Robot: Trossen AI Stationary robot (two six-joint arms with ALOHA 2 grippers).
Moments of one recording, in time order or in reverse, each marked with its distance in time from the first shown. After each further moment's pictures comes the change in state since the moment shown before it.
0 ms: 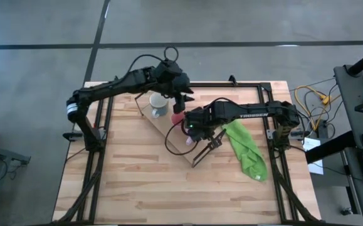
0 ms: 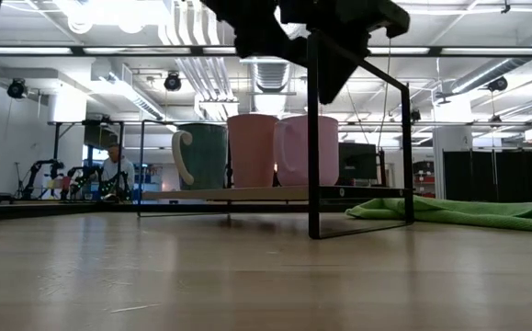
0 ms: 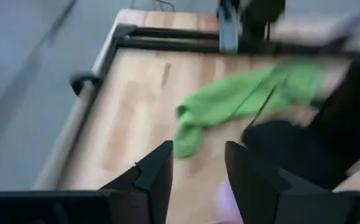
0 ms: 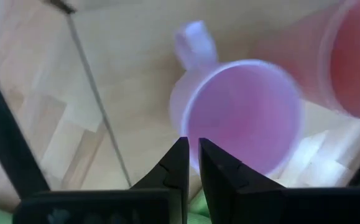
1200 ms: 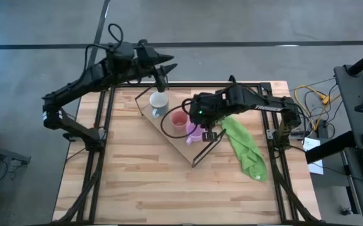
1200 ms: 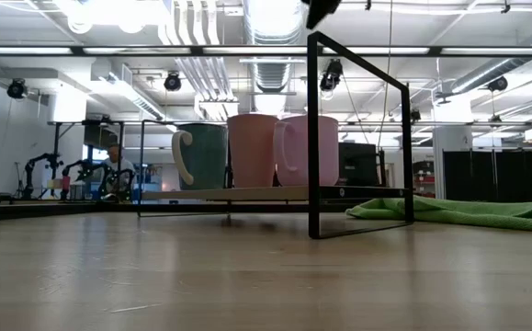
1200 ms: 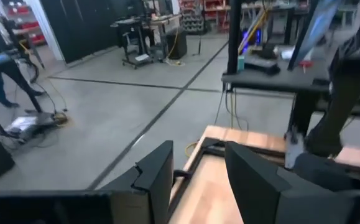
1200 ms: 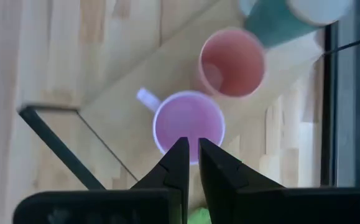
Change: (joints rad) left arm 0.010 -0.292 0.008 0.184 -0.300 -0.017; right arm 0.000 -0.015 0.367 -0.176 0.046 0.414
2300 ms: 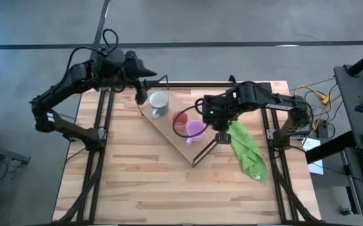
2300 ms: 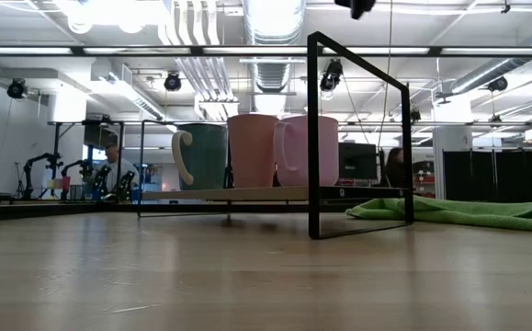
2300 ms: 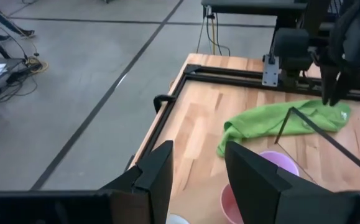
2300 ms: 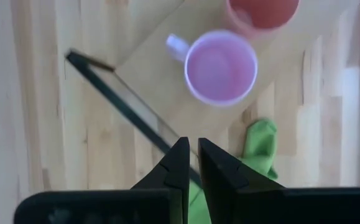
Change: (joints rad) left arm -0.005 -0.116 -0.001 -0.418 0.063 0.006; right arm 0.000 -0.098 -0.060 -0.148 -0.113 0.126
